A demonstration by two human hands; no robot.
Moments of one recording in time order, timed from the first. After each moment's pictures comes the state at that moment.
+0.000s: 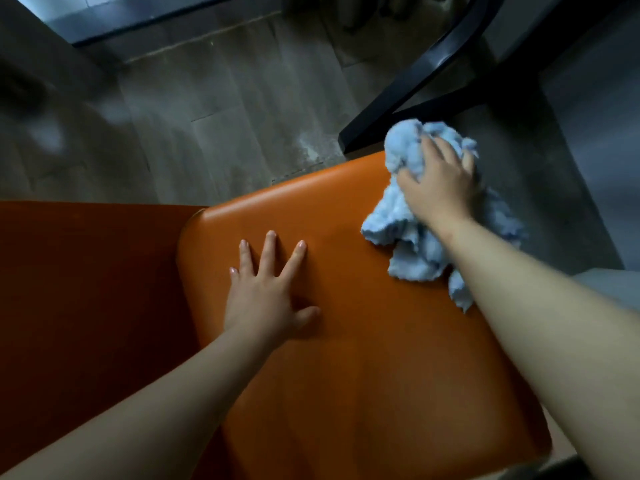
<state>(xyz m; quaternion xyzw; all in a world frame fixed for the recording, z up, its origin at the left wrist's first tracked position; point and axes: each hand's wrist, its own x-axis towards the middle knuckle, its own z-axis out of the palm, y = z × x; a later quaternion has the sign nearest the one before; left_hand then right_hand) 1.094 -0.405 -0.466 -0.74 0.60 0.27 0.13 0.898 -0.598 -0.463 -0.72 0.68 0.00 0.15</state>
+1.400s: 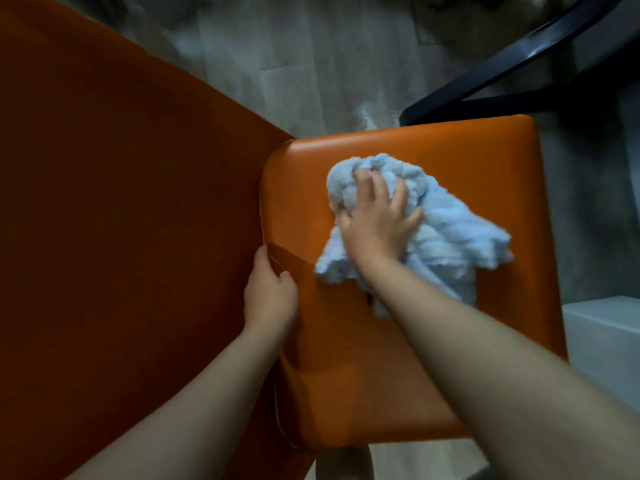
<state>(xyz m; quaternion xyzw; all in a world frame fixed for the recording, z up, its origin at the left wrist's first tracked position) 1.115 -0.306 -0.432 -0.88 0.12 0.41 -0.20 1.035 -0.425 -0.454 -0.79 0.59 0.07 0.14</state>
